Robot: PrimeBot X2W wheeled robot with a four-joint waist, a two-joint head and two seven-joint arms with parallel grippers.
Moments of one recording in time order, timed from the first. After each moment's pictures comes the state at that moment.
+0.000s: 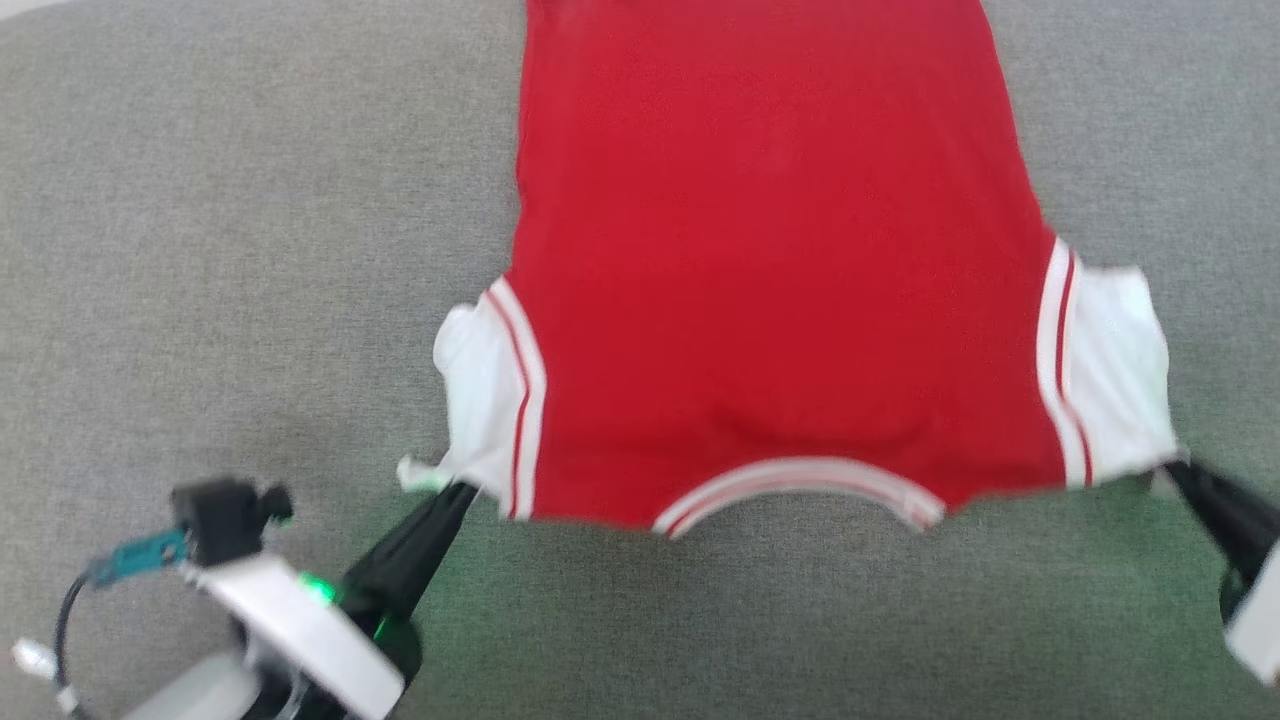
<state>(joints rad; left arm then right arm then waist) -0.35 0.73 -0.86 0.00 -1.42 -0.13 -0.26 -0.02 -0.42 -0.17 -0.21 0.70 0.13 0.66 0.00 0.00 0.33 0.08</state>
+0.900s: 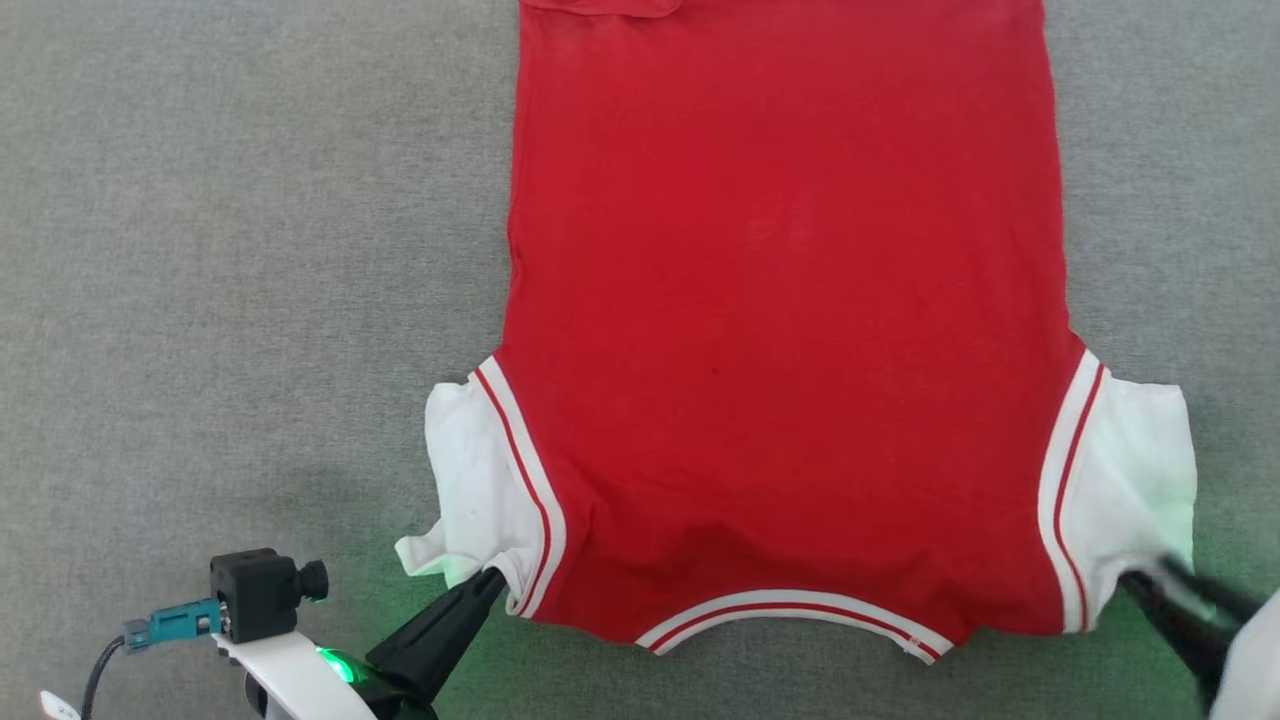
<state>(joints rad) -0.24 0.79 -0.92 -0.08 -1.36 -0.13 -0.26 0.18 -0.34 -0.19 -0.38 0.63 0.13 0.84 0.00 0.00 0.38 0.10</state>
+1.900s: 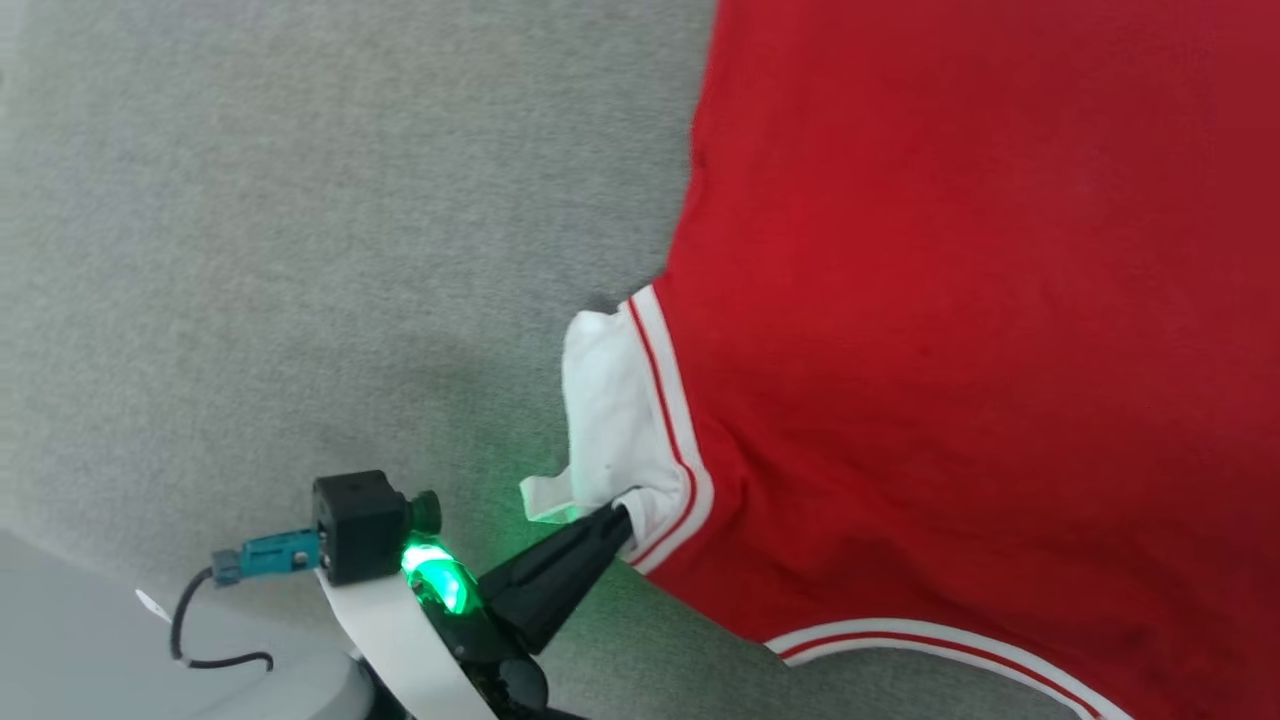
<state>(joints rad) -0.45 0.71 -1.02 -0.19 -1.24 -0.13 -0.26 -1.18 -0.50 -0.13 0.49 0.23 0.13 1.04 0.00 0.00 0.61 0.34</state>
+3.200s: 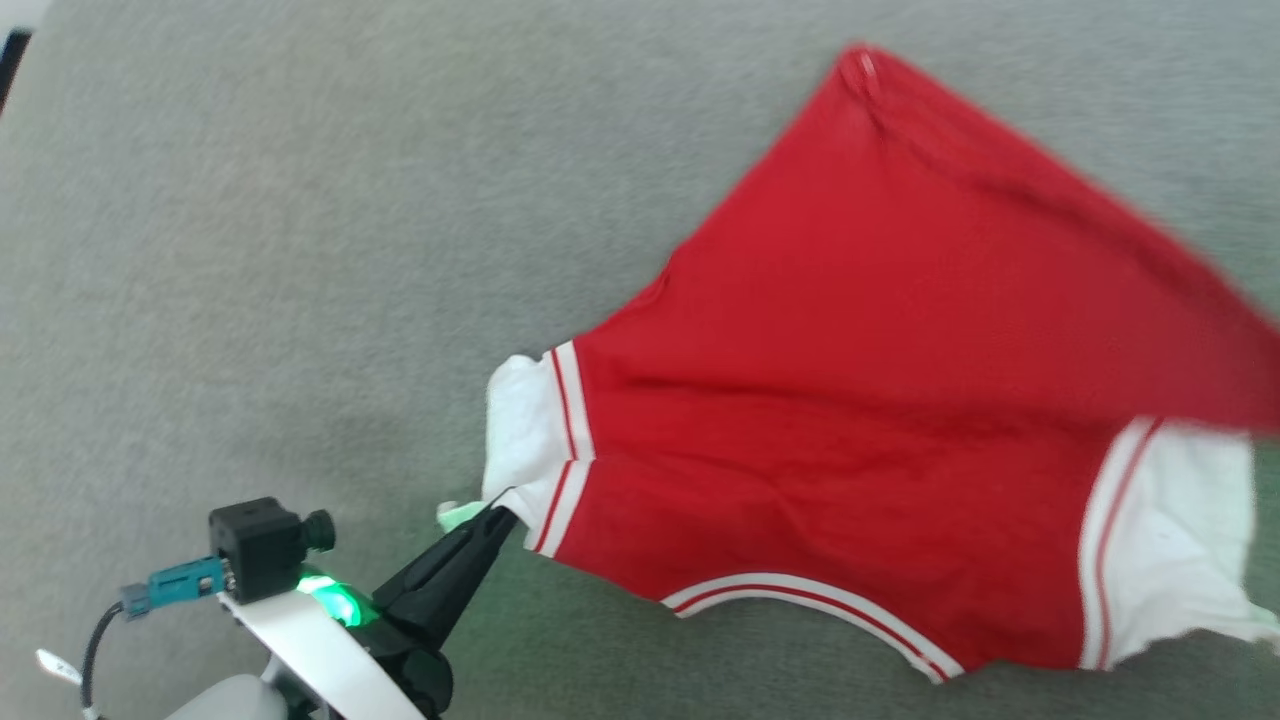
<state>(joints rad) -0.30 0.74 -0.86 -0.08 -1.21 -0.13 -0.26 -0.49 -0.72 -0.03 0.07 0.68 0.13 1.24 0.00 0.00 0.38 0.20</state>
